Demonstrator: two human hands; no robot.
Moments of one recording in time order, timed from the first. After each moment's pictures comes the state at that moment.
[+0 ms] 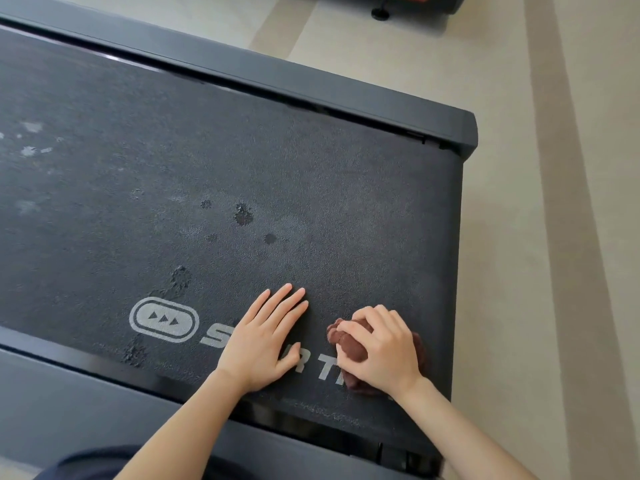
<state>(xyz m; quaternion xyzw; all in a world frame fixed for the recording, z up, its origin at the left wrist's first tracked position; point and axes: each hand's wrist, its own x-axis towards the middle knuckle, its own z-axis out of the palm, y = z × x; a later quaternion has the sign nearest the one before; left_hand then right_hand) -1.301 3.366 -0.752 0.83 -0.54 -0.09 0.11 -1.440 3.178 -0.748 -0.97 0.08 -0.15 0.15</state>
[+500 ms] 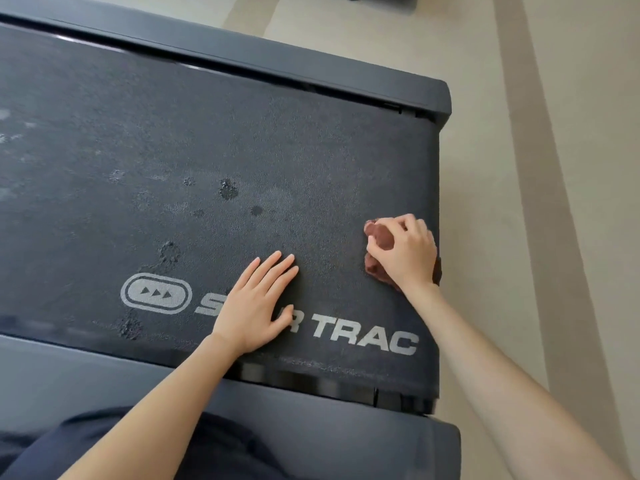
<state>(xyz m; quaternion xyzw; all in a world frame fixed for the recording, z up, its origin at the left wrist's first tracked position) -1.300 3.369 -0.755 0.83 -0.54 -0.08 0.12 -1.408 3.111 -0.737 -0.93 0.33 -0.16 0.11</state>
